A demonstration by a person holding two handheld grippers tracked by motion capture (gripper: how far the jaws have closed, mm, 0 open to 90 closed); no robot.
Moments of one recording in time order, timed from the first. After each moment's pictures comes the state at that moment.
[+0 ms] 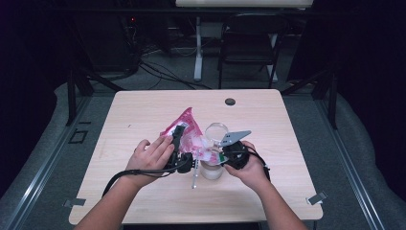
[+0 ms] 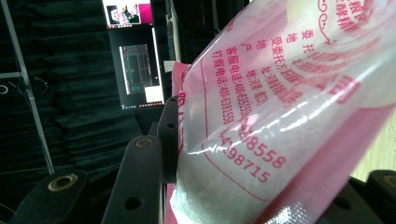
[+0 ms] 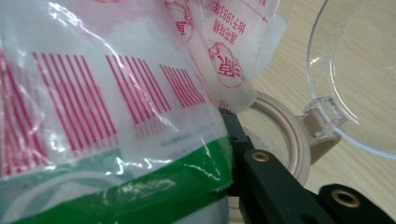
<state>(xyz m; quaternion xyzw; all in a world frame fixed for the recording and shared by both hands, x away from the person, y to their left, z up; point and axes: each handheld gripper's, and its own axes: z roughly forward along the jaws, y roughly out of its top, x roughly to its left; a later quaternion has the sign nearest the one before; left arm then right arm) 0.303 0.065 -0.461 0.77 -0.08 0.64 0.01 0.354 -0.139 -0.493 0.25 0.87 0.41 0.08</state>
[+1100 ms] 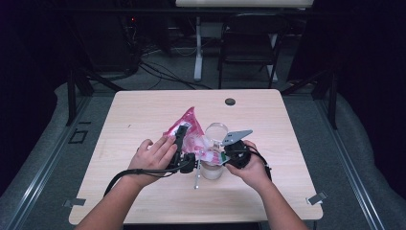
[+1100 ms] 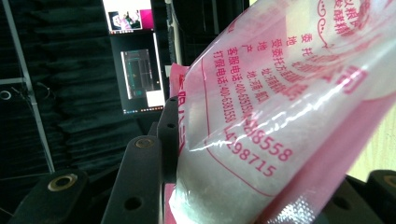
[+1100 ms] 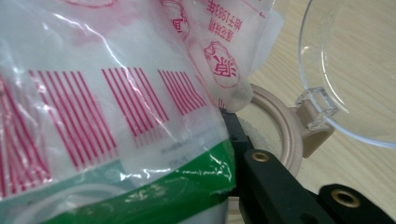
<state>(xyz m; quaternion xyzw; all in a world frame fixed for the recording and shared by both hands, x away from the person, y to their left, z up) 0.303 0.060 -0.462 0.77 -0.09 0.64 0.01 0.357 -0.142 -0.495 0.26 0.87 0.41 0.07</state>
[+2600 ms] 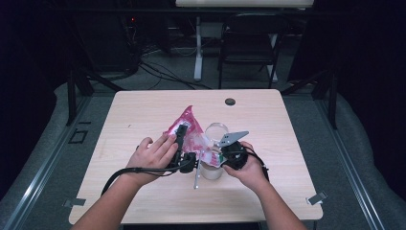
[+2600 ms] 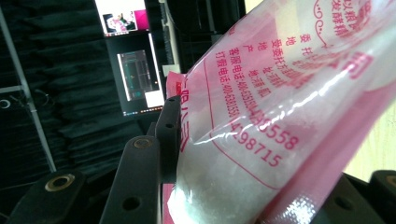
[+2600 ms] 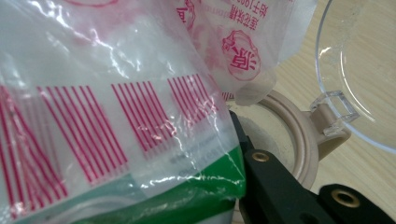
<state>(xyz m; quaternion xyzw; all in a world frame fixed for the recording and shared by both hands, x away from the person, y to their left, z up) 0.301 0.058 -0.452 0.77 -0.10 0.63 -0.01 0.356 -0.135 -0.498 0.25 0.88 0.41 0.07</state>
